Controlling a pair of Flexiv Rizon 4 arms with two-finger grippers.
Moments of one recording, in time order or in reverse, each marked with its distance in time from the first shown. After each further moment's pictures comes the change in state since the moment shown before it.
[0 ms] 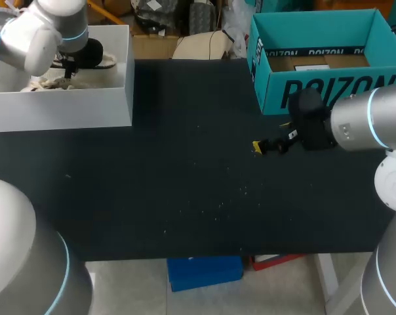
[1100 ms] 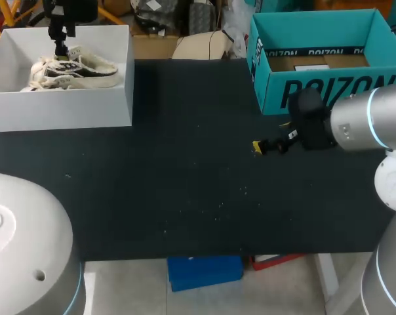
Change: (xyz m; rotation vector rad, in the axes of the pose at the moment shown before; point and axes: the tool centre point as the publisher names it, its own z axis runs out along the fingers) left arm 0.018 0.006 -0.173 0.097 0.334 0.004; right arm 0.000 0.000 0.000 0.000 0.000 0.000
